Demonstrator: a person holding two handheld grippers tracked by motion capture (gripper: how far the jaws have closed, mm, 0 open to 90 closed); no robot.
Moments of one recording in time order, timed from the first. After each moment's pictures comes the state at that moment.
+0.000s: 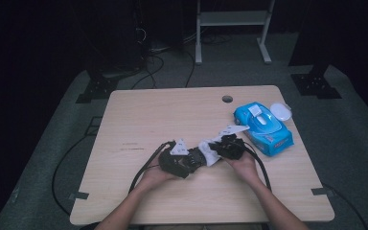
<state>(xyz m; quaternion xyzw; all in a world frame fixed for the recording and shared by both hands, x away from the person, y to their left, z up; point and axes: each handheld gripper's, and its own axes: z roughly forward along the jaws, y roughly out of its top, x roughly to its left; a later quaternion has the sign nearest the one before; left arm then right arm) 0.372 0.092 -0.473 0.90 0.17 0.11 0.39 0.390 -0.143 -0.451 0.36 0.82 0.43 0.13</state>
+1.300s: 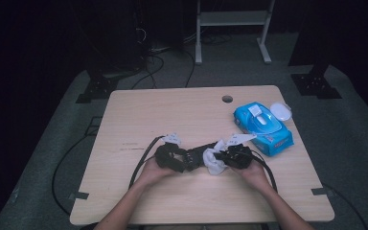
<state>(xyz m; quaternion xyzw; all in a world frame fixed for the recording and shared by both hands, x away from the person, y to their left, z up) 0.395 0.110 -0.474 0.86 0.26 -0.03 0.44 0.362 -0.169 -0.459 0.32 0.84 0.42 0.12</state>
